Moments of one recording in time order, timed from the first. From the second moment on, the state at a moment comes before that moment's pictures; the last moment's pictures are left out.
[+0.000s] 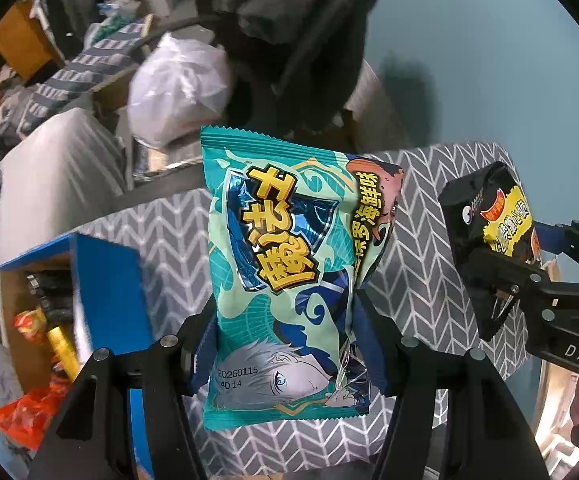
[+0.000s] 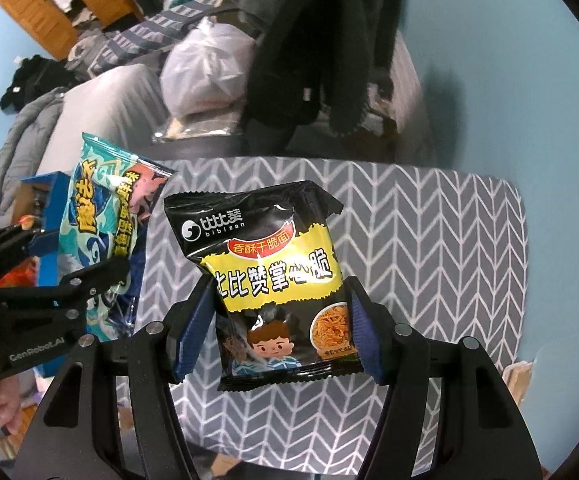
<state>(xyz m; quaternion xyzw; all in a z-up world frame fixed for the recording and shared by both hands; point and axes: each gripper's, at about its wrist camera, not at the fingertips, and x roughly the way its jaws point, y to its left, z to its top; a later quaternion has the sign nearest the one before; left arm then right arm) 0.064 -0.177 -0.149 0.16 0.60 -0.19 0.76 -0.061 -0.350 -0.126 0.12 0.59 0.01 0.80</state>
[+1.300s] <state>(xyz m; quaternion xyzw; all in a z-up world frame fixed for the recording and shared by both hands) 0.051 0.082 -0.102 0.01 0.60 -0.02 0.80 0.011 -0.103 -0.087 0.04 0.57 0.20 0.80</state>
